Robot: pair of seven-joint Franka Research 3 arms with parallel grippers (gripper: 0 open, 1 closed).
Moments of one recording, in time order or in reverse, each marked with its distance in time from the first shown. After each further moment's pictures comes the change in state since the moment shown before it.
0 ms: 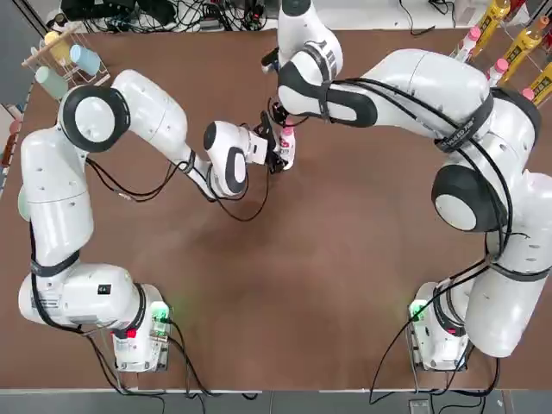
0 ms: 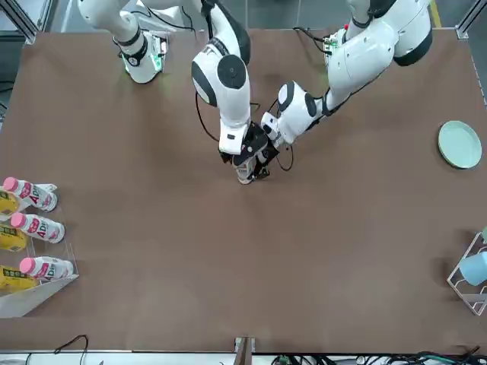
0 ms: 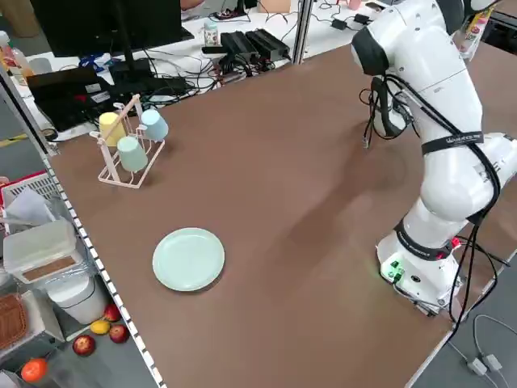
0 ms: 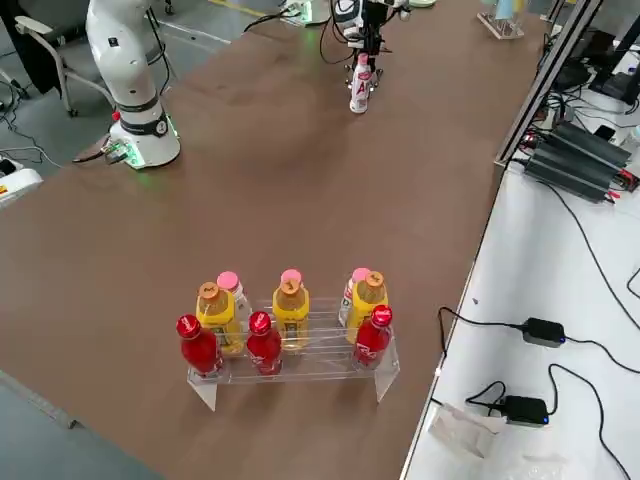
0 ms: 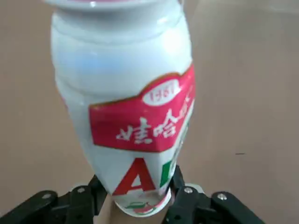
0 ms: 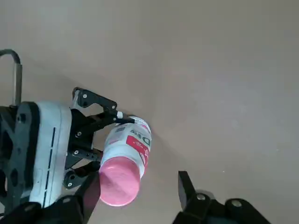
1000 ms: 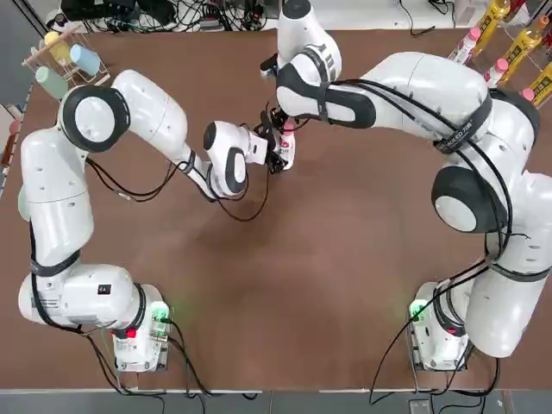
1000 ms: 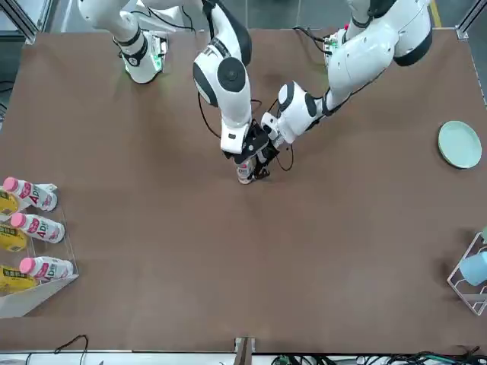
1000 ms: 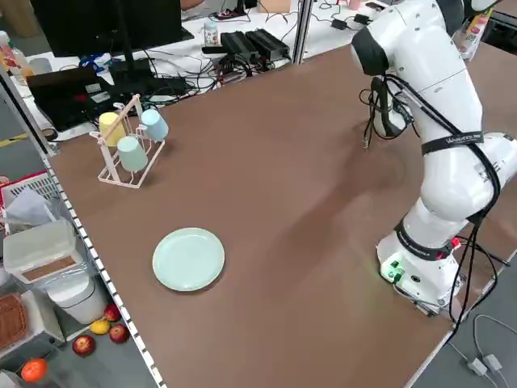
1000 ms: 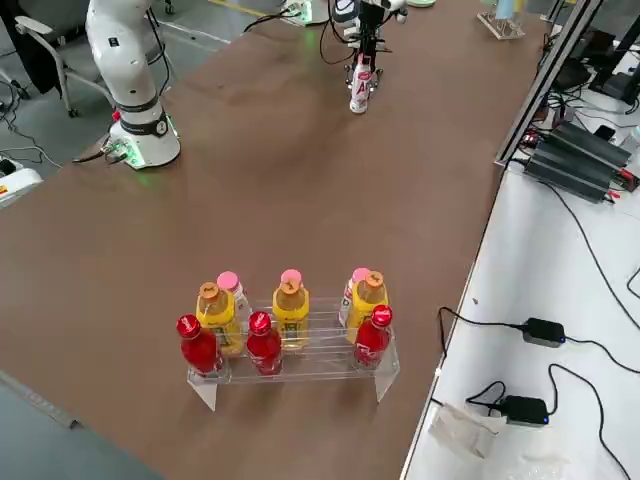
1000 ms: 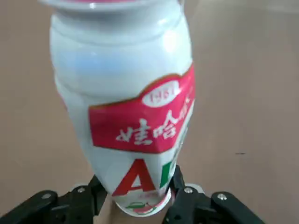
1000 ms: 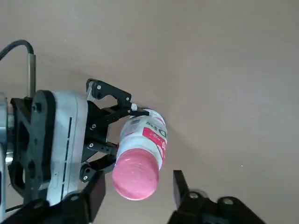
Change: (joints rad) left arm 0.001 0.000 0.000 -0.001 0.000 0.001 0.000; right arm 0.007 0.000 0.003 -0.012 0.060 0.001 -0.002
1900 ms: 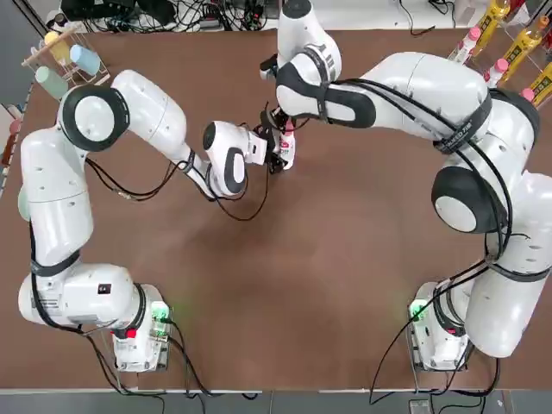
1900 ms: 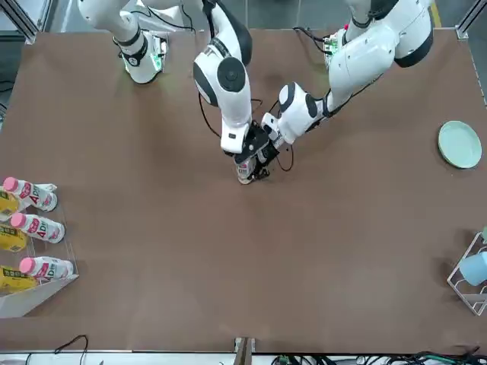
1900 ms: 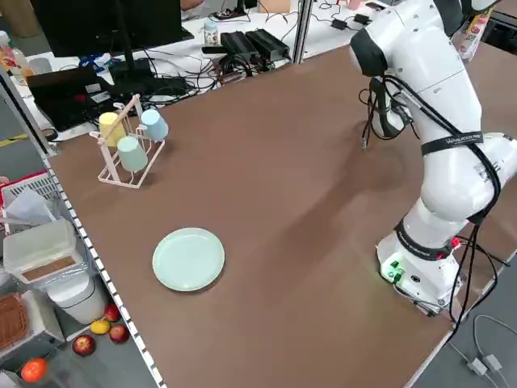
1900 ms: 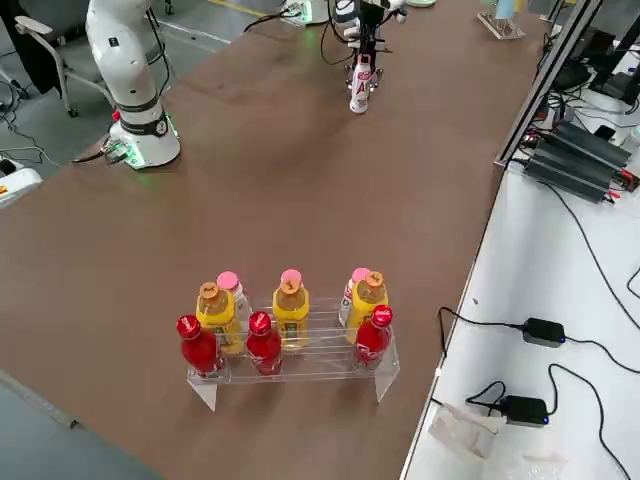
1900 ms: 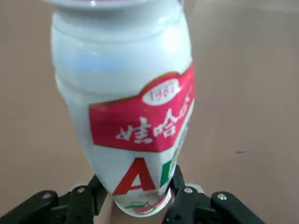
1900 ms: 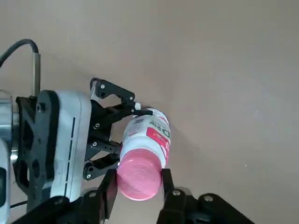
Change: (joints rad) left arm 0.011 0.008 -0.001 -0.003 0.033 0.000 -0.001; right arm 0.000 0.000 -0.001 0.000 0.016 0.001 0.000
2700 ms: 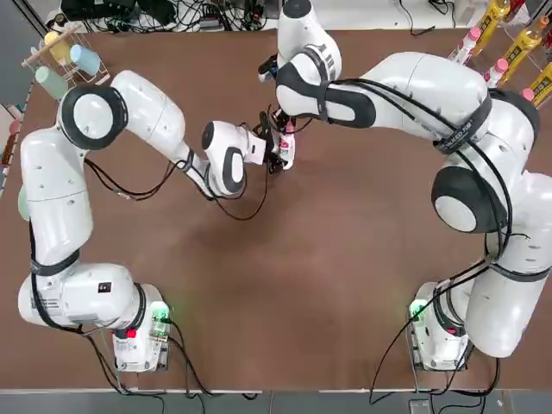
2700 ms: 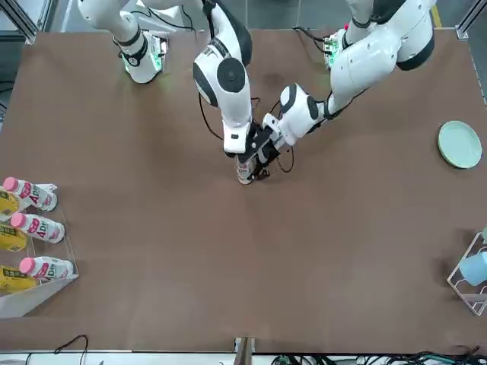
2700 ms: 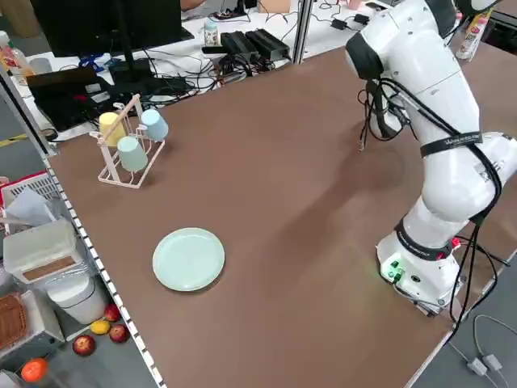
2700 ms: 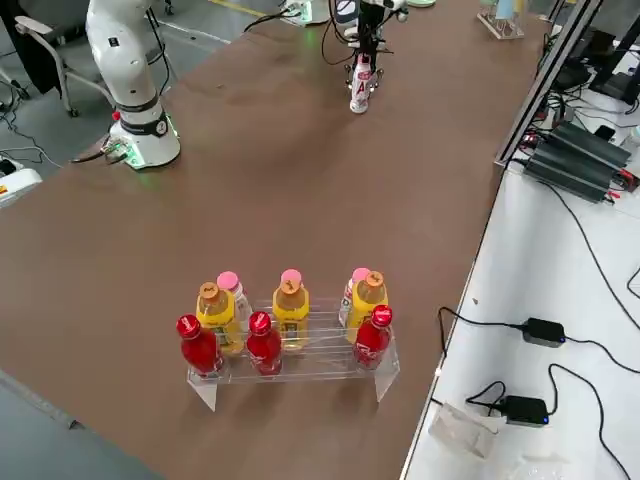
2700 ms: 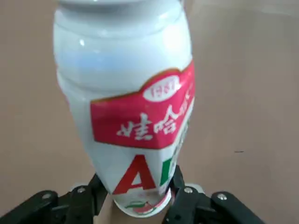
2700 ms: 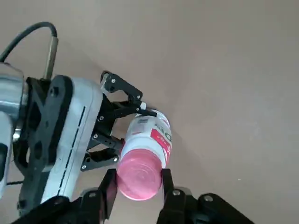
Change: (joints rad) left arm 0.030 0.025 -0.014 -0.003 0.043 0.000 0.003; right arm 0.000 0.000 0.000 0.000 0.001 0.003 -0.161
